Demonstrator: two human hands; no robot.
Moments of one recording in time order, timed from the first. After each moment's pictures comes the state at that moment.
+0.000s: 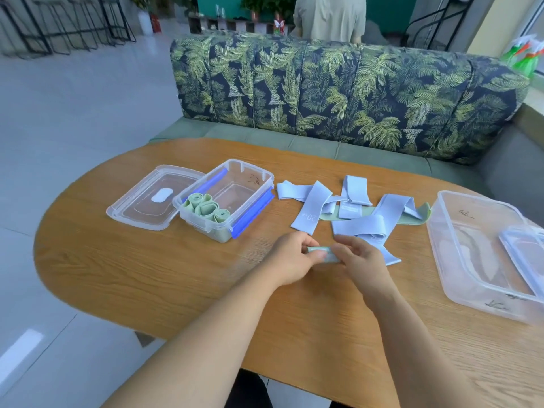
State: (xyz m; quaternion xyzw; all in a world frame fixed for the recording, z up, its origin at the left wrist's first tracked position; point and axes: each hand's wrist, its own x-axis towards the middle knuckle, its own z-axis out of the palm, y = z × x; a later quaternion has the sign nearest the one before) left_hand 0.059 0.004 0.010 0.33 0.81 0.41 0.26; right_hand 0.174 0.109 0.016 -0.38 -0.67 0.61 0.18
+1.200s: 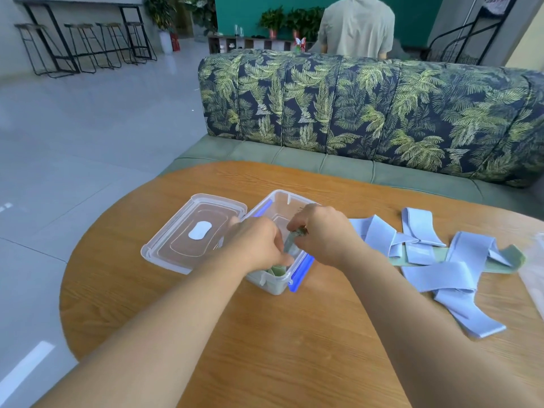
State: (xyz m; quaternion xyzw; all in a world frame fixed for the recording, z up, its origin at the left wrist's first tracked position) left_hand -0.100 -0.068 0.073 0.35 0.93 0.11 0.10; right_hand -0.031 0.062 0.070 -0.14 -0.98 0.15 0.06
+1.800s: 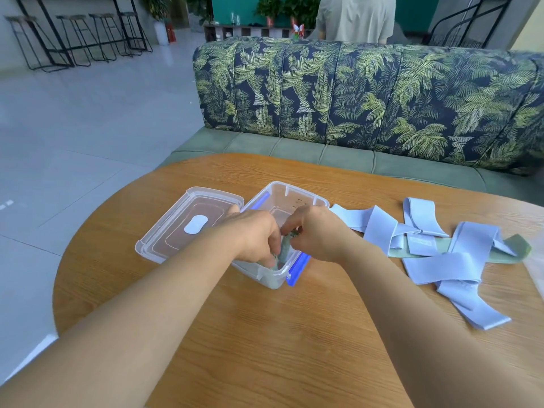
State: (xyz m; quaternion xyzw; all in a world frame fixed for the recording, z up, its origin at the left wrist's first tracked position) left_hand -0.110 -0.070 0.083 0.41 0.89 0.04 0.18; right_hand -0.032 0.063 0.063 -0.12 -0.97 0.23 0.00
